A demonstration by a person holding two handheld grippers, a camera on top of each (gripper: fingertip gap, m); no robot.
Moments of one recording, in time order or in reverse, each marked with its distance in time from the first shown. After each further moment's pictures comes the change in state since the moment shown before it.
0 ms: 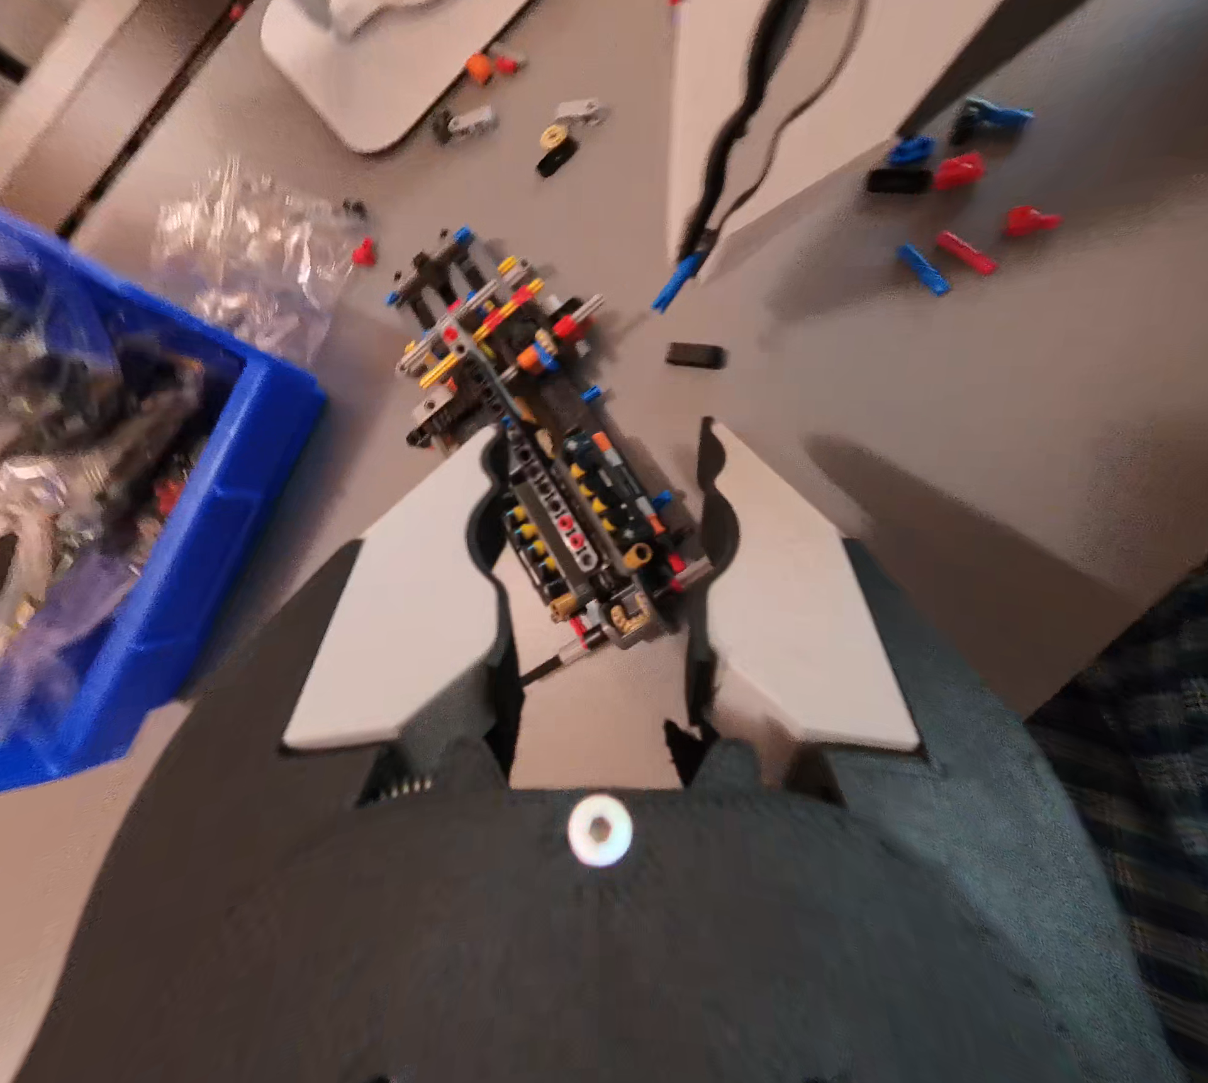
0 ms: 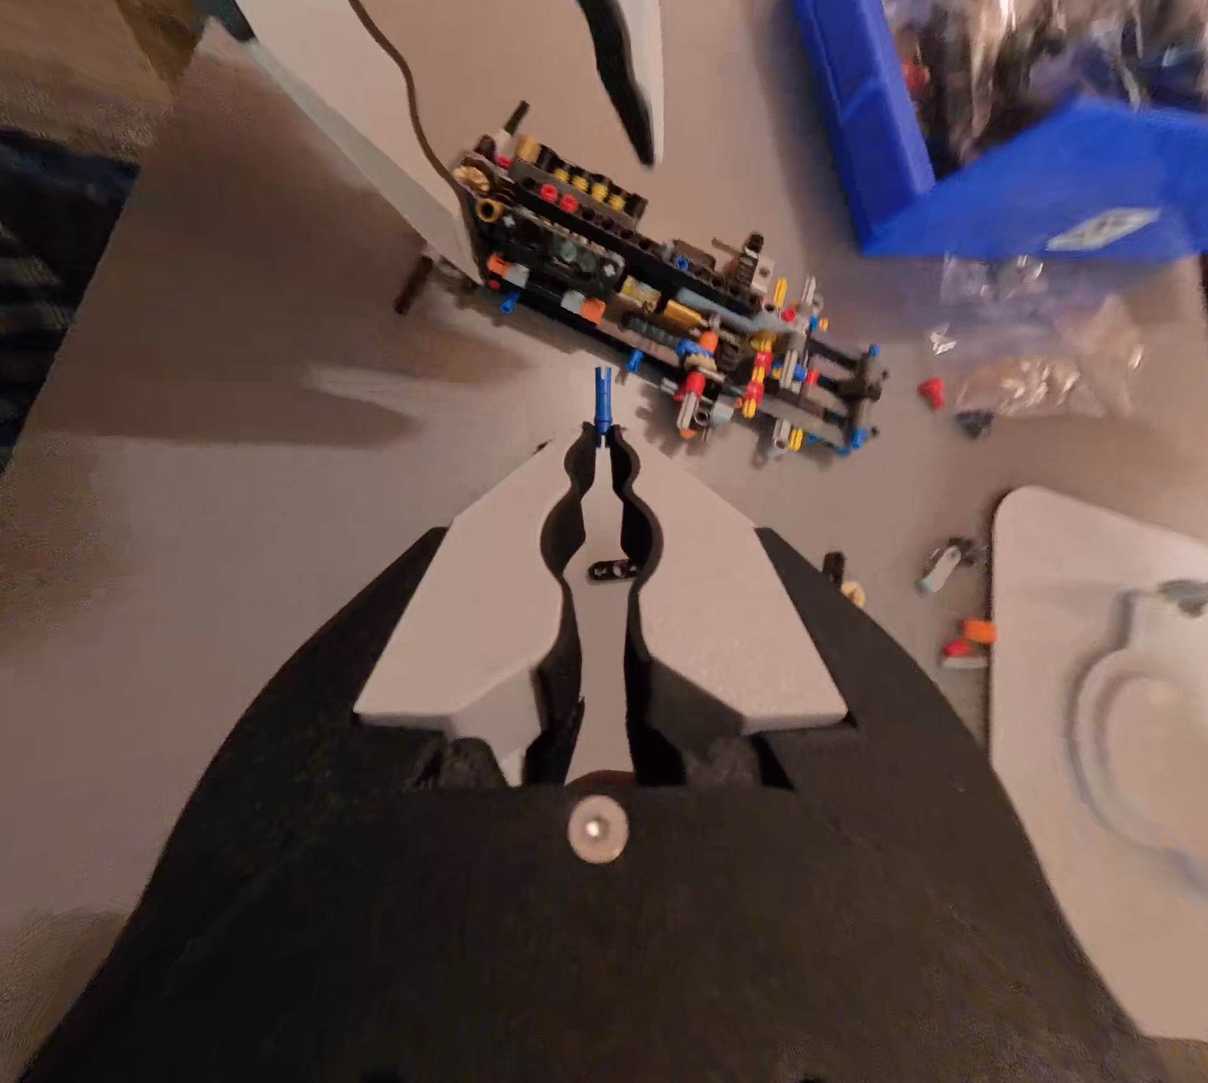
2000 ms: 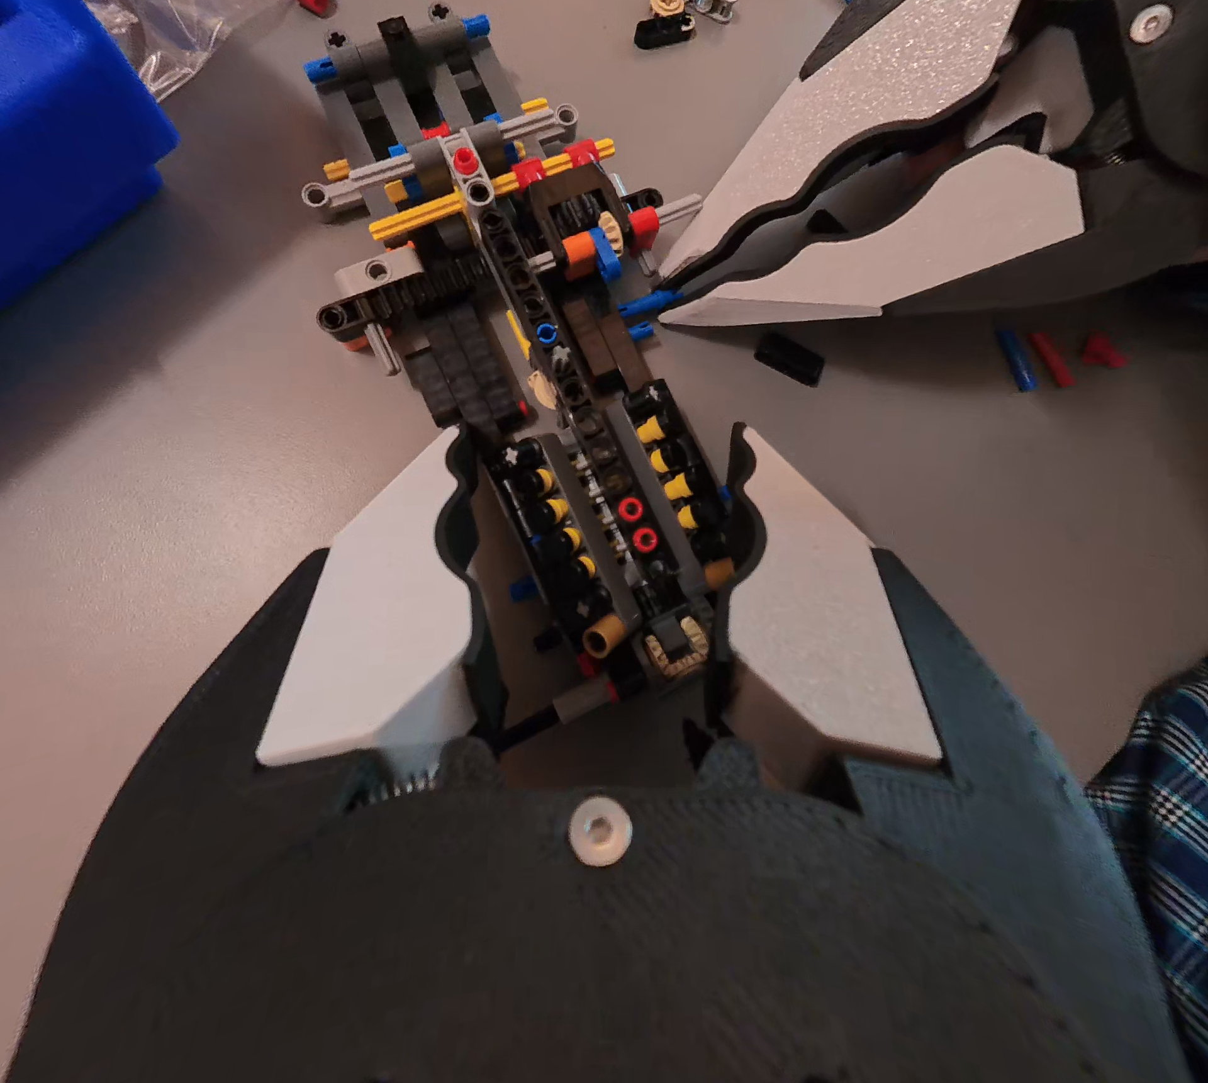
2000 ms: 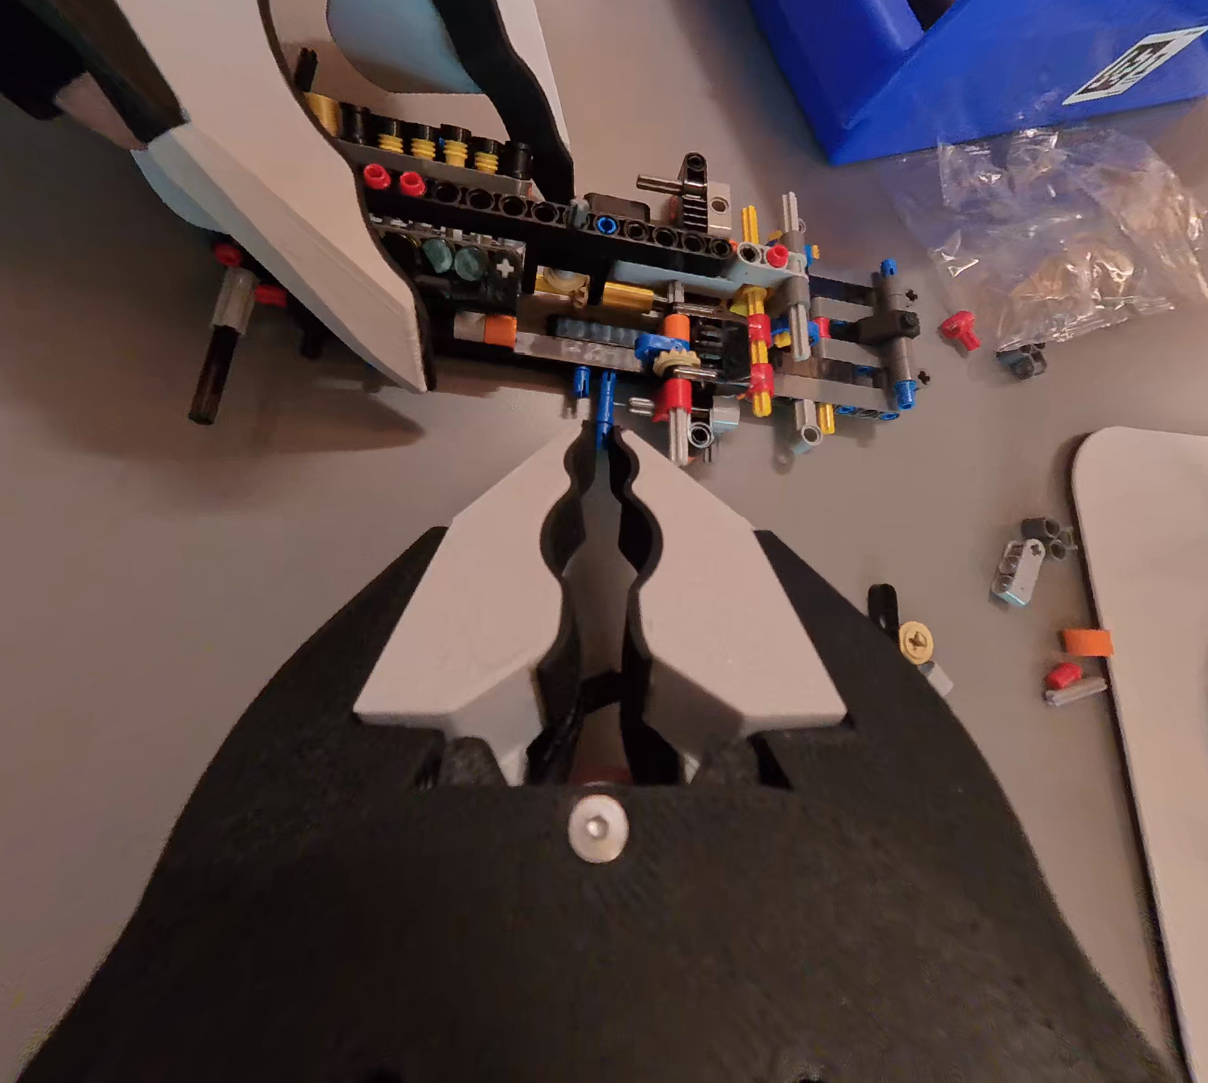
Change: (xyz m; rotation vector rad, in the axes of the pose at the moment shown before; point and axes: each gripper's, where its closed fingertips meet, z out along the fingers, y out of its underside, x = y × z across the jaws) left arm -0.016 0.042 0.056 -0.010 0.199 -0.452; right arm 0.029 0.021 0.068 -0.039 0.128 0.173
